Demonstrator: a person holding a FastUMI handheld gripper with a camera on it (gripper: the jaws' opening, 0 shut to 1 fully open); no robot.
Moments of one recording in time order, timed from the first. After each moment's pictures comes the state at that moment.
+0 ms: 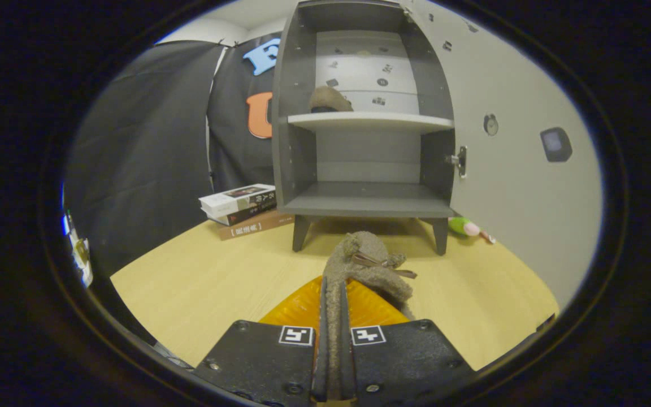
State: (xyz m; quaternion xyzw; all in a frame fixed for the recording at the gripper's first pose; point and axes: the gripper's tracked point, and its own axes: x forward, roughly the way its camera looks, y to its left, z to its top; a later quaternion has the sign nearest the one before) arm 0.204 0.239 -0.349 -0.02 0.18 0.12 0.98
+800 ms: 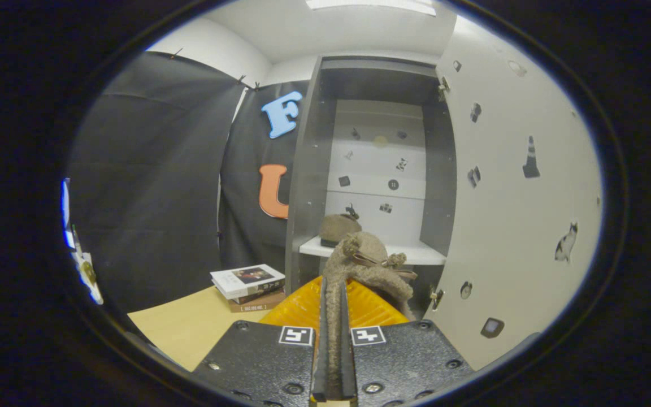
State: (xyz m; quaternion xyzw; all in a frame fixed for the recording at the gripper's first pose) arm 0.227 0.254 -0.110 -0.06 0.04 0.12 0.99
